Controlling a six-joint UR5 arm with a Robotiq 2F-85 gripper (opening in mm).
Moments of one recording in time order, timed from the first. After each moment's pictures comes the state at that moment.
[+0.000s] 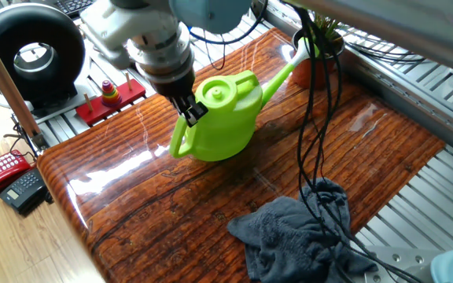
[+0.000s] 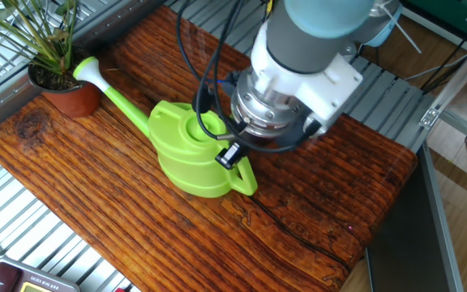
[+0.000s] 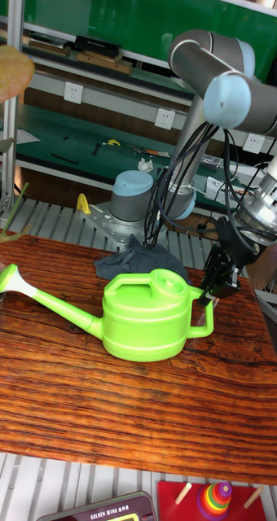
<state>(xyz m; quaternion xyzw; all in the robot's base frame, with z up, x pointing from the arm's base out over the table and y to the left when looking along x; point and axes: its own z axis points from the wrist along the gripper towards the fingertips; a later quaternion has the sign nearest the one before) 0.520 0.147 0.173 0.70 -0.71 0.08 0.06</state>
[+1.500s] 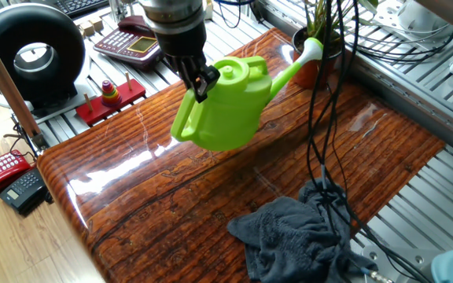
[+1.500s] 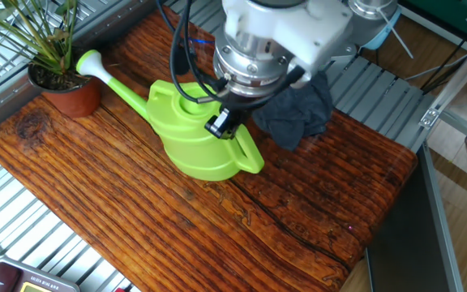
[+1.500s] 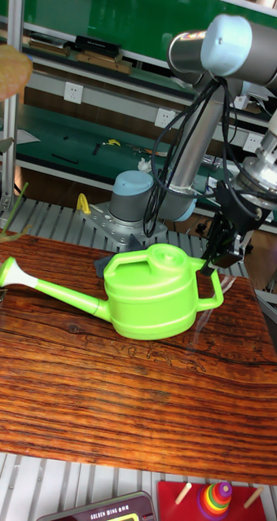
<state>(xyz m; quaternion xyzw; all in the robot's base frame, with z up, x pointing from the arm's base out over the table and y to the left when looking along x) 0.508 0.132 0.238 0.70 -0.71 0.04 0.06</state>
